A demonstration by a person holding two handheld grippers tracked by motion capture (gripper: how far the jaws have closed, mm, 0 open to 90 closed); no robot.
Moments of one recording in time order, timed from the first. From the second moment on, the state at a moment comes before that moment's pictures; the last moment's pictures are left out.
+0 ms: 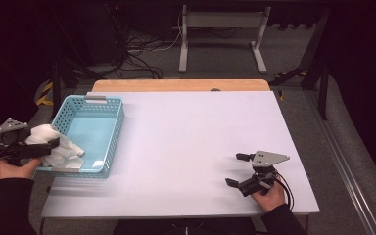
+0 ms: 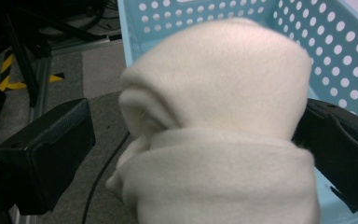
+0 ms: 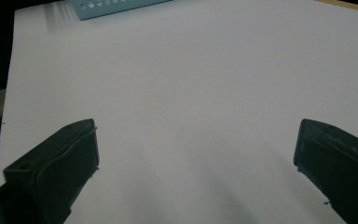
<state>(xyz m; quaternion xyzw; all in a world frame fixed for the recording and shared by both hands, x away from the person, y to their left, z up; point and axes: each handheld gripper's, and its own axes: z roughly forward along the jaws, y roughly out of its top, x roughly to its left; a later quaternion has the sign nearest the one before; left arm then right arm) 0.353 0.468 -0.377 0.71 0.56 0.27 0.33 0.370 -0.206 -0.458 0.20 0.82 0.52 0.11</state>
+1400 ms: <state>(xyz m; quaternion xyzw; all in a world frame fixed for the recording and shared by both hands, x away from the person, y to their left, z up) 0.338 0.450 -0.339 0.69 0.53 0.31 0.39 0.370 -0.206 -0.458 0.20 0.82 0.52 0.11</state>
